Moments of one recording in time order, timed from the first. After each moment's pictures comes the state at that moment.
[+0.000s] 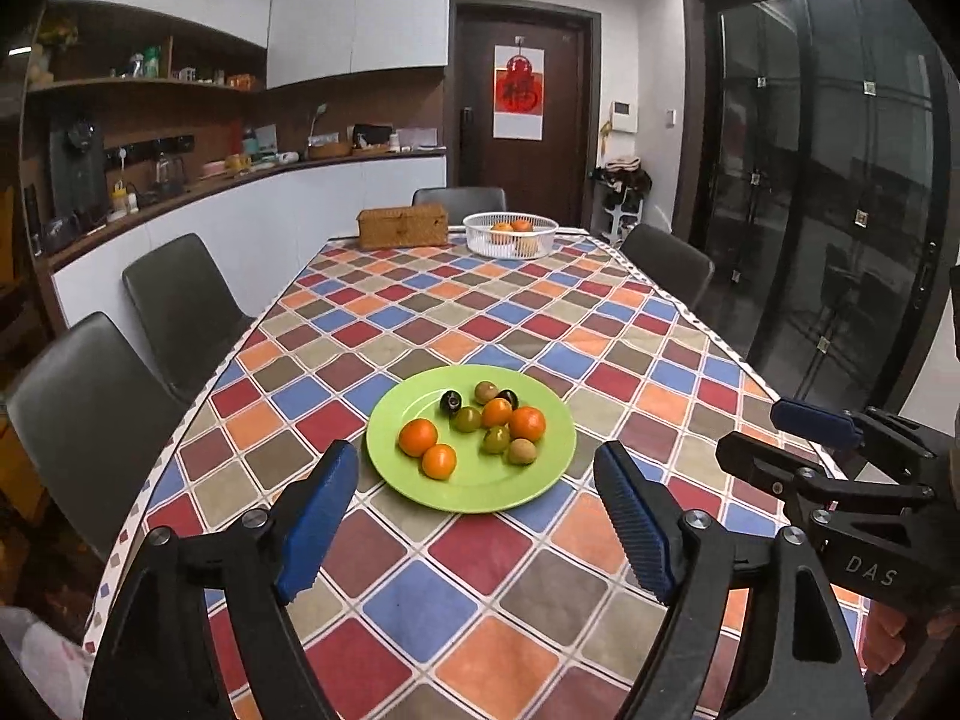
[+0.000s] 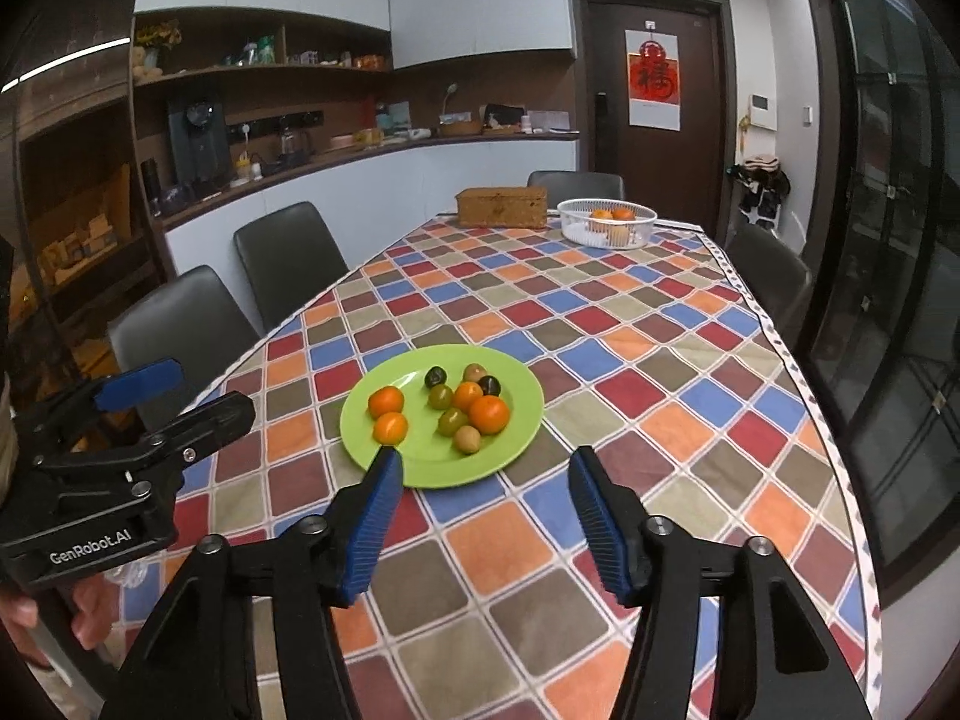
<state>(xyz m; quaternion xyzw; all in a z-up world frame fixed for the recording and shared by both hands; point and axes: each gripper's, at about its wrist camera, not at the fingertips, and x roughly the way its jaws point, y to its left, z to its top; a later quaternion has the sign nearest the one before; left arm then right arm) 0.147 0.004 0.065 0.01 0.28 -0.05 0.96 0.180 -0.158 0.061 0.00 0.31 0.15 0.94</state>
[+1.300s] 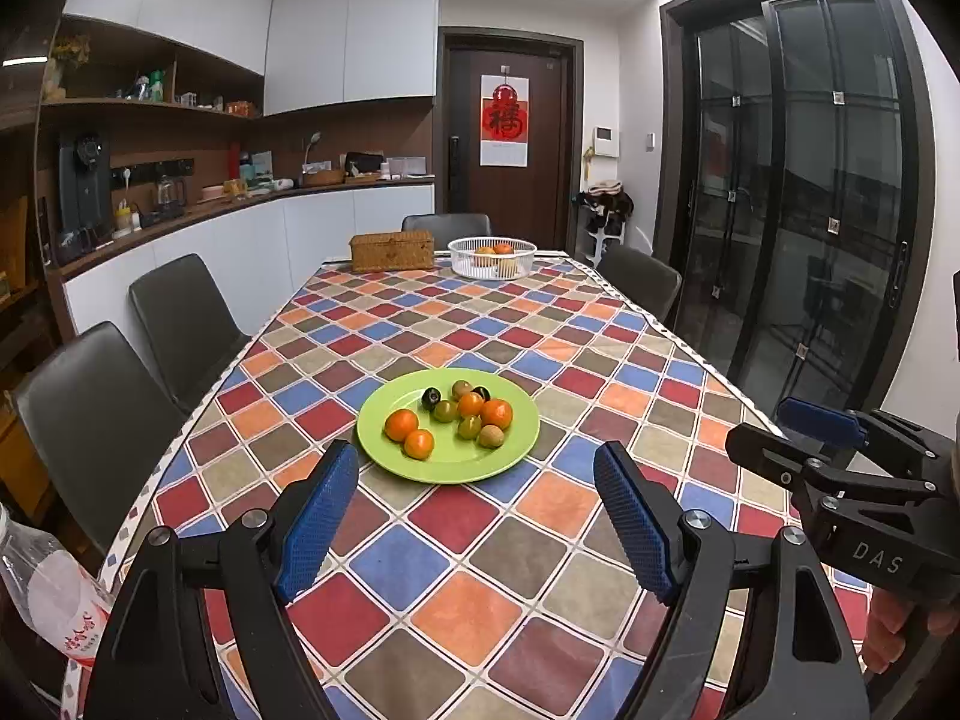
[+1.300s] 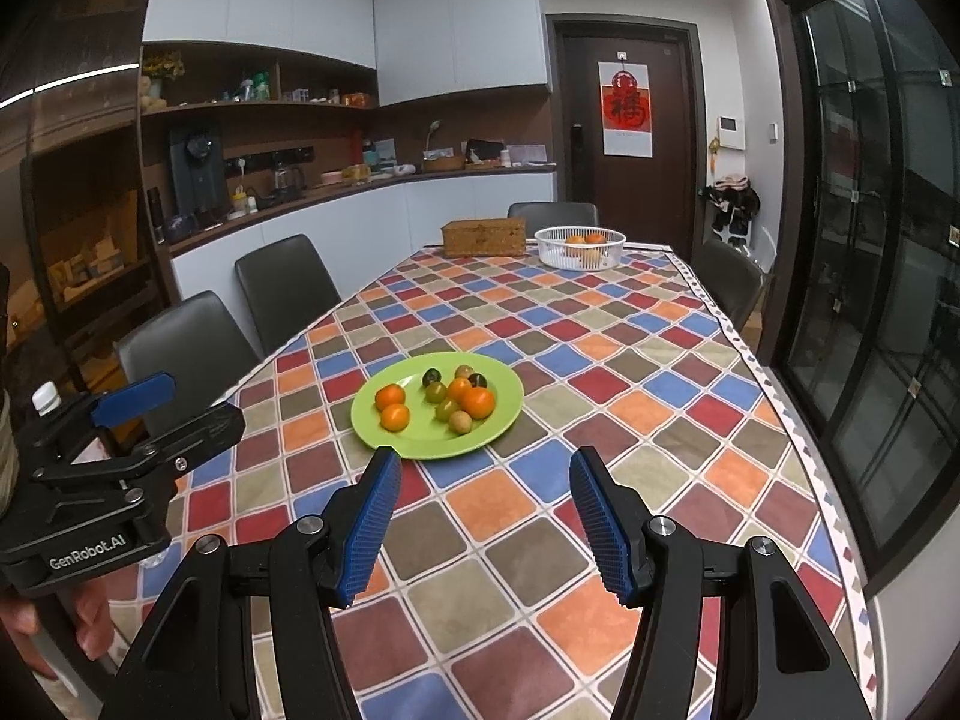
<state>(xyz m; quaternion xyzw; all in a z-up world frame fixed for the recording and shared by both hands) 0.084 -0.007 0.071 0.00 0.25 -0.06 0.97 0.103 -0.178 0.071 0.00 0.27 0.12 0.96</state>
